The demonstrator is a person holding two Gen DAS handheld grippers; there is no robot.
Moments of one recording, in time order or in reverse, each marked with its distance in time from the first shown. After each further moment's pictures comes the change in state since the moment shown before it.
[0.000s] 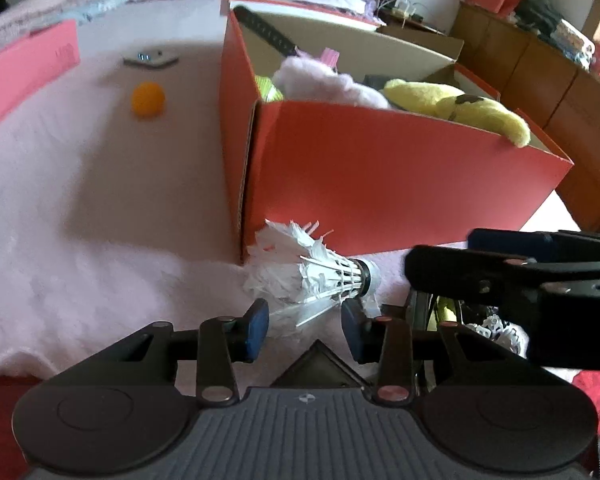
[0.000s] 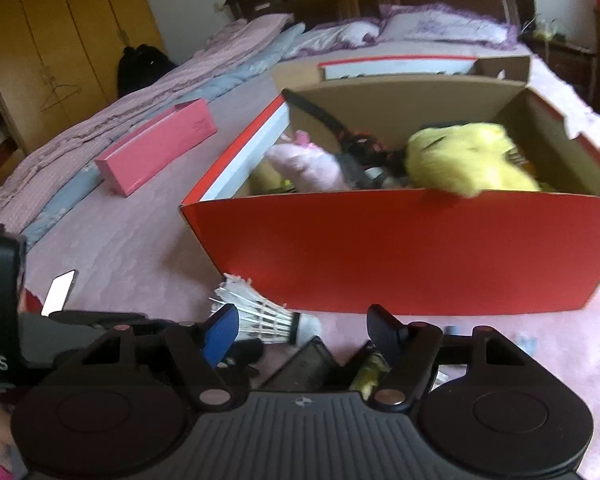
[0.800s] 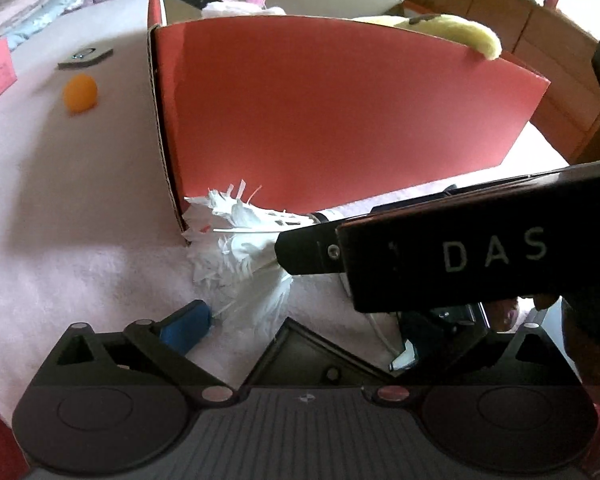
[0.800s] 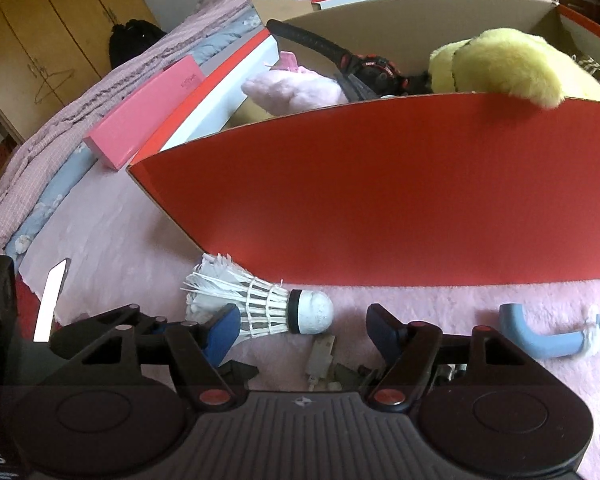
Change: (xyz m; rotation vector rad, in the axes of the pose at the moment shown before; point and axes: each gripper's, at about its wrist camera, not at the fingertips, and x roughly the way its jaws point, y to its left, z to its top) left arm 0.023 -0.011 -0.015 0.183 0.087 -0.049; right arm 0.063 -0.014 -0.006 0.092 0.134 0.049
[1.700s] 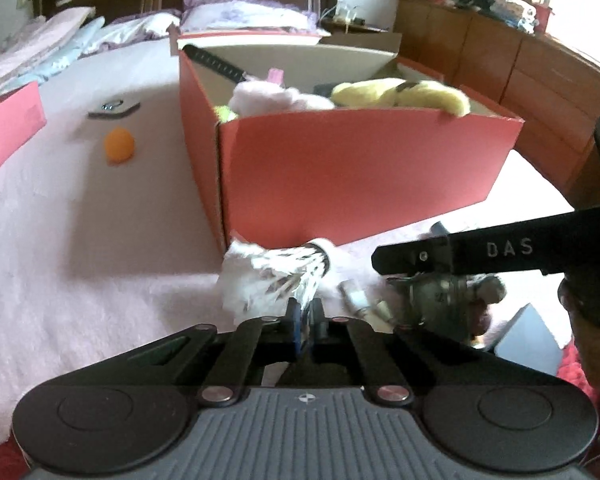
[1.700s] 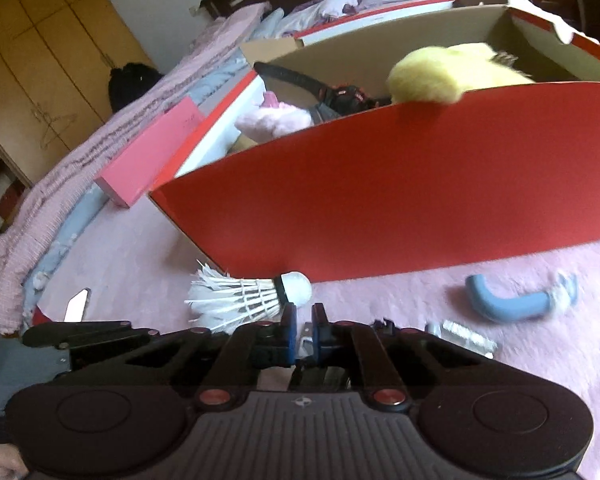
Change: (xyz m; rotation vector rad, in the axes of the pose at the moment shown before) left arm -0.051 -0.002 -0.009 0.032 -0.154 0.028; right arm -0.039 -0.016 -0.021 0.085 -0.108 0.043
